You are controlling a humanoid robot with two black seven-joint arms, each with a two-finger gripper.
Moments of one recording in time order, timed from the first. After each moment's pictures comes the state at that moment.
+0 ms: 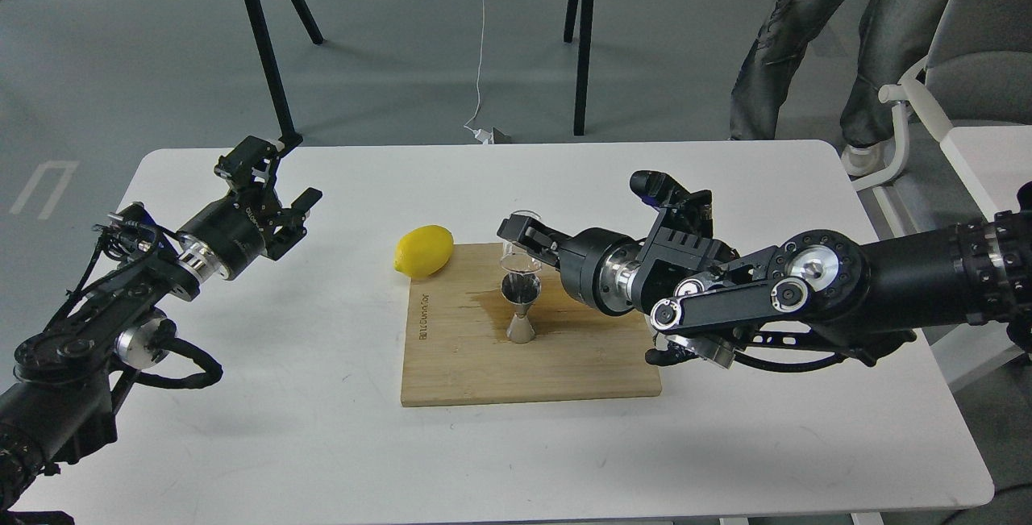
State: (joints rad) left arm -0.54 0.35 -0.91 -0.62 0.80 -0.49 -0.49; right arm 1.42 -0.22 -0.50 1.46 -0.22 -0.49 0.04
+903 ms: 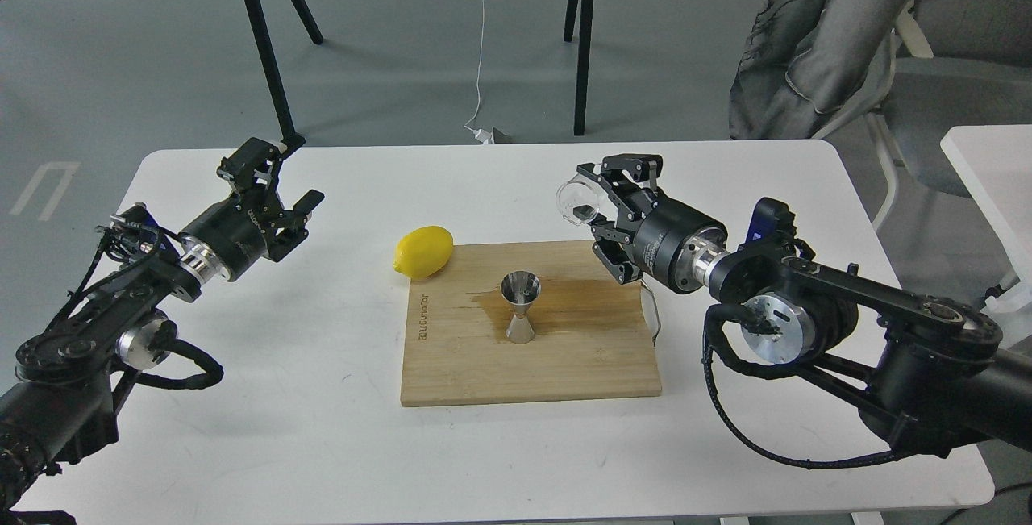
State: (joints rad) left arm -0.54 0.35 -0.91 -0.62 0.80 -0.49 -0.49; right arm 0.67 -0.45 0.49 1.55 -0.11 -0.32 0.04
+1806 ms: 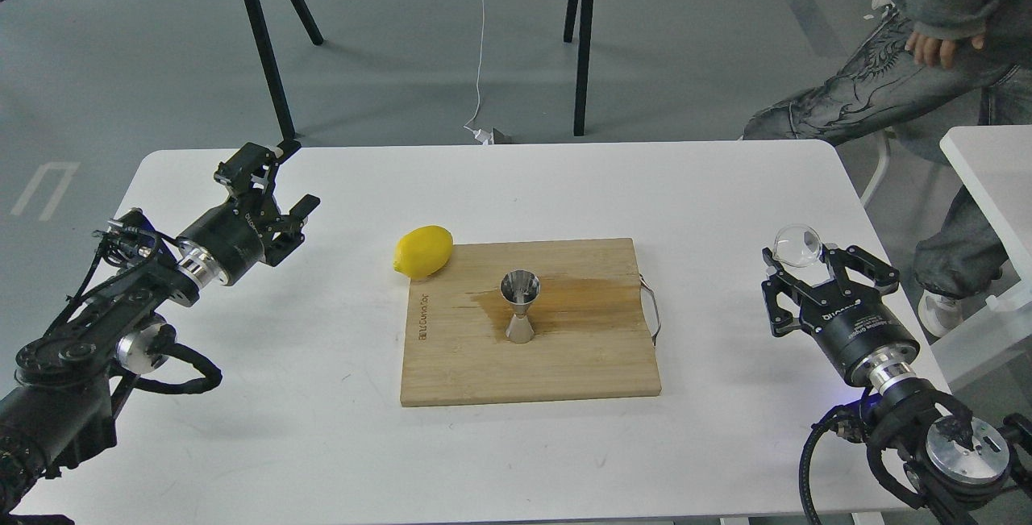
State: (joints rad) left arm -0.54 0.35 -0.91 -0.61 0.80 -0.49 -0.49; right arm -0.05 -0.39 1.22 1.31 0.37 0.20 0.04
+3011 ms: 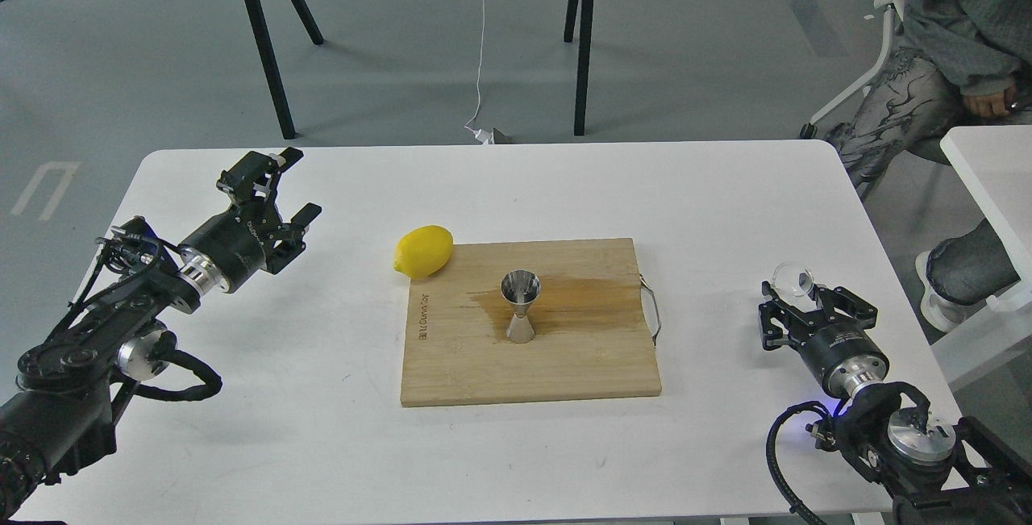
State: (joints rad) left arm -0.53 0.35 -0.90 -0.60 0.80 -0.49 -0.49; right arm 0.17 -0.24 1.17 0.84 0.46 0.26 -0.05
